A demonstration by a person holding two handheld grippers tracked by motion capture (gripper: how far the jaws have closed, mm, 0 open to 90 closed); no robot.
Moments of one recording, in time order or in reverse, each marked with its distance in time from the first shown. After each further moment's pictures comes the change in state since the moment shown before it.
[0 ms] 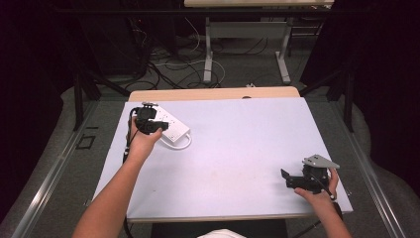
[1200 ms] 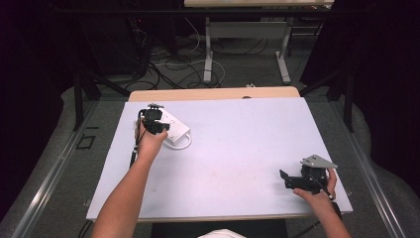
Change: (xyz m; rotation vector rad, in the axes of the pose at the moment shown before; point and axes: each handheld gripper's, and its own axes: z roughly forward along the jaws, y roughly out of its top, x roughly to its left) left arm 0.001 -0.003 0.040 0.029 0.039 -0.035; right arm 0.002 -0.001 0.004 0.002 -0.002 -0.015
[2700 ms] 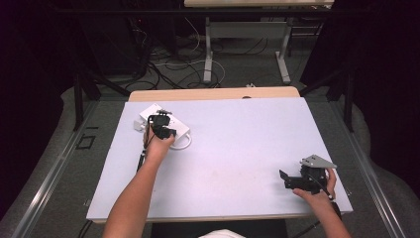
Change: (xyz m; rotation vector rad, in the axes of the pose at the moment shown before) left arm -0.010 -0.011 0.029 0.048 -0.016 0.028; right arm 0.000 0.000 0.000 0.010 0.008 -0.009
